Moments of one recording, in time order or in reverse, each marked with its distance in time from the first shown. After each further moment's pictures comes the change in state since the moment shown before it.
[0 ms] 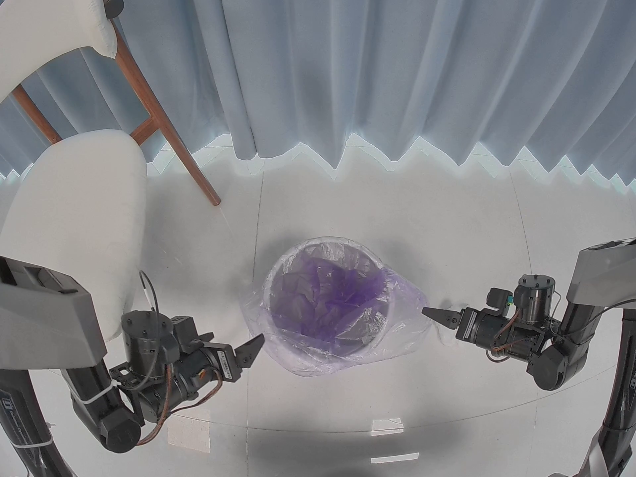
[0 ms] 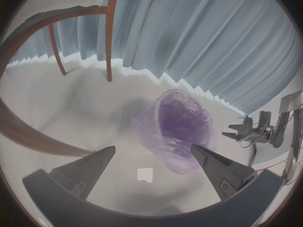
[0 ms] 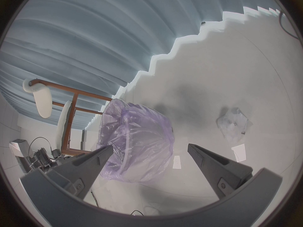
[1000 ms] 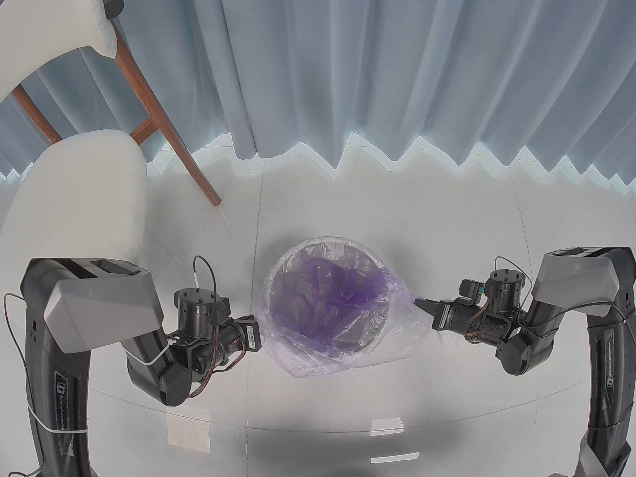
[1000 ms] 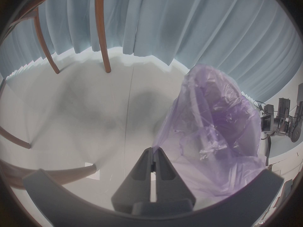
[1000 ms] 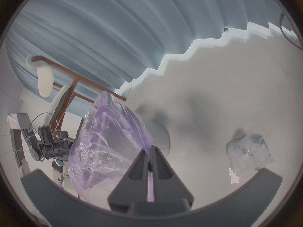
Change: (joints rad) left arm 0.072 0.300 -0.457 0.229 0.013 0.104; right arm -0.004 0.224 -0.314 0.028 0.040 -0.180
